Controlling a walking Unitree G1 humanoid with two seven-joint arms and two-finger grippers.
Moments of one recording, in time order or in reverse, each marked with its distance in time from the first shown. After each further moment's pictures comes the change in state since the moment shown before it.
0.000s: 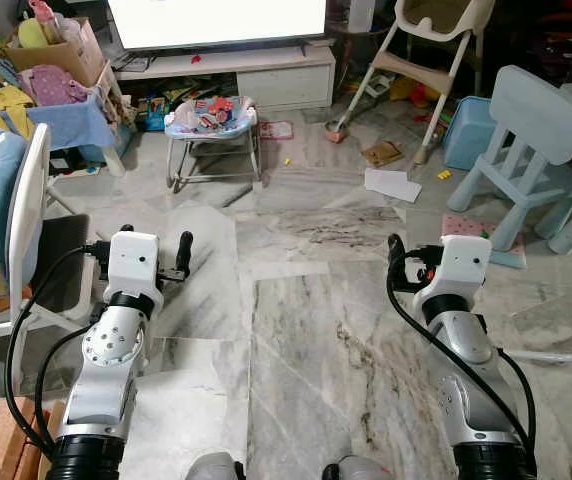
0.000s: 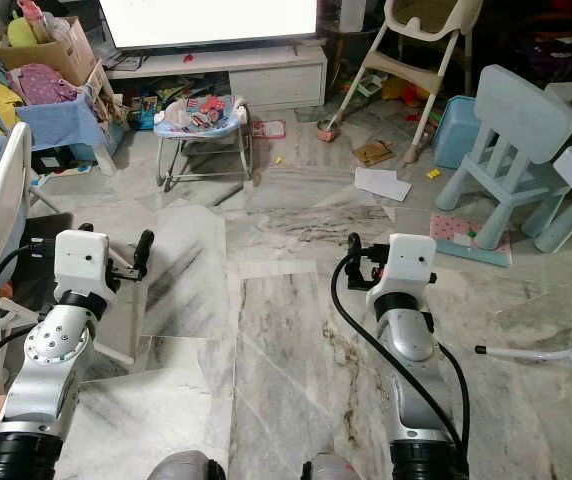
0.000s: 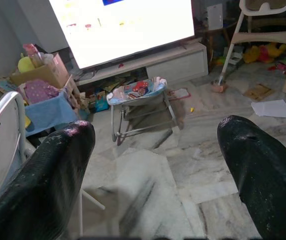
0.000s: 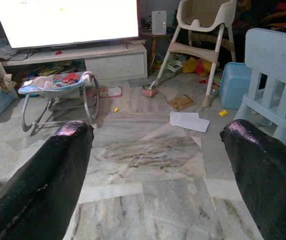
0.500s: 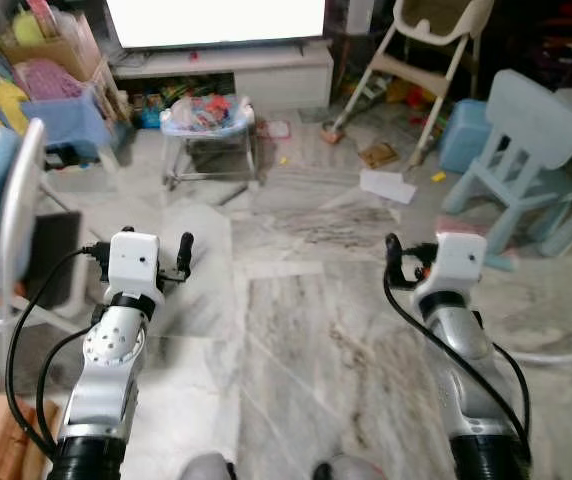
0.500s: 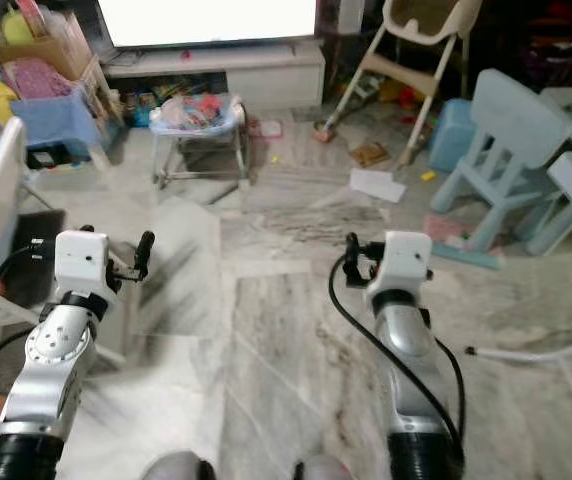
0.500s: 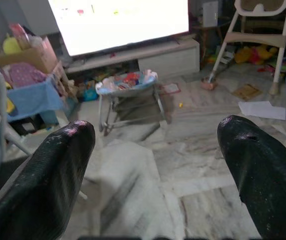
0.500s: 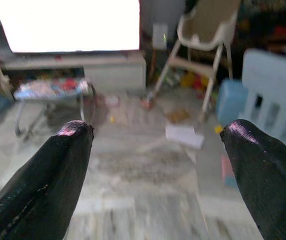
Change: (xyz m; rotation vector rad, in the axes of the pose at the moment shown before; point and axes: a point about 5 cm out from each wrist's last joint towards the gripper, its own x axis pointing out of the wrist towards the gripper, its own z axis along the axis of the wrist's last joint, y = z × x) left arm -0.003 -0.009 -0.005 -0.048 0.024 -0.009; right arm 0.017 0.009 0.019 -0.025 -0.061 0.030
